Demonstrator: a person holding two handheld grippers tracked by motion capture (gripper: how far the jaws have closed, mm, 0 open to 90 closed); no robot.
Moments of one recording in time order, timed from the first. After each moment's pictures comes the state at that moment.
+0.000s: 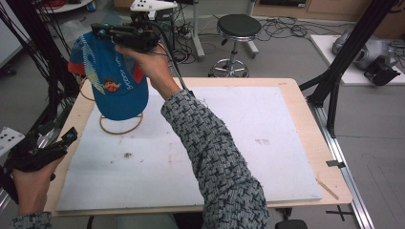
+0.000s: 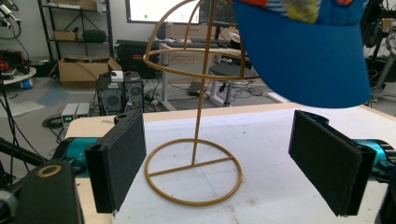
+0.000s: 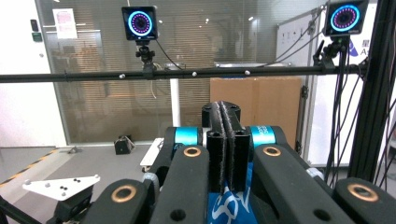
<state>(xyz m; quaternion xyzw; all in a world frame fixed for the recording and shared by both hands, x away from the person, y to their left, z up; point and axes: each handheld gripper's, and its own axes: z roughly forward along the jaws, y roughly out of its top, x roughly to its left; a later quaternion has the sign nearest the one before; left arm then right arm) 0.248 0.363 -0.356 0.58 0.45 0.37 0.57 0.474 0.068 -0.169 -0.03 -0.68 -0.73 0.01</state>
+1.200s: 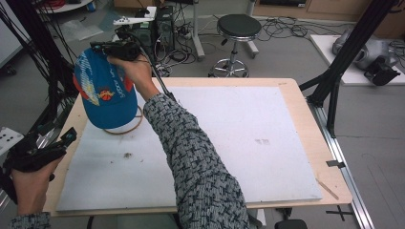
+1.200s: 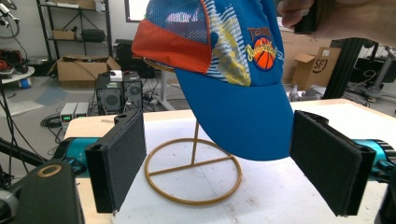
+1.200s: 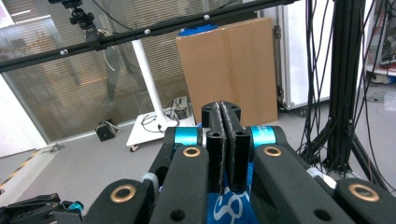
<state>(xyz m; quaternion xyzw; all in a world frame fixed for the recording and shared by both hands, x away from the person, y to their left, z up) 0.248 0.364 -0.356 0.58 0.45 0.37 0.58 0.526 0.126 -0.231 -0.14 -0.73 -0.67 0.03</state>
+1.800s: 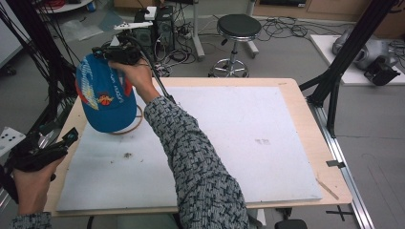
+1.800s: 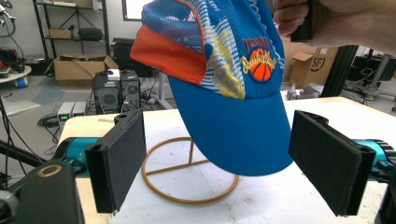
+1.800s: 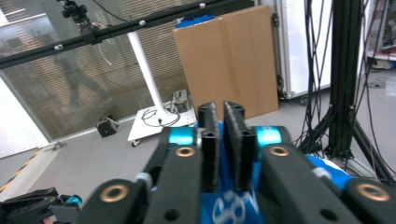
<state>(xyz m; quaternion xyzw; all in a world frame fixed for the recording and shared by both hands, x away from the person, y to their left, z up) 0.249 0.363 -0.357 0.58 0.45 0.36 0.58 0.527 0.127 -0.243 -0.16 -0.74 -0.65 0.04</state>
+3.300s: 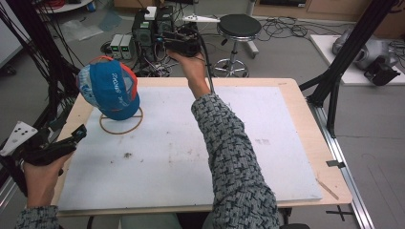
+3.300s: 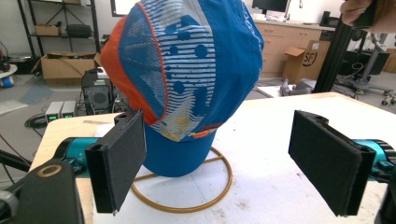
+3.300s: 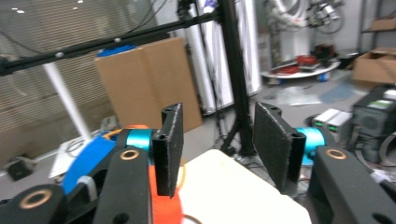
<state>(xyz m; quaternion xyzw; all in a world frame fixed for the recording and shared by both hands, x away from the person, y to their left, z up) 0.267 0.350 -0.359 0.59 0.44 0.35 0.58 0.541 -0.030 -0.227 -0.27 -0.70 -0.66 -0.09</state>
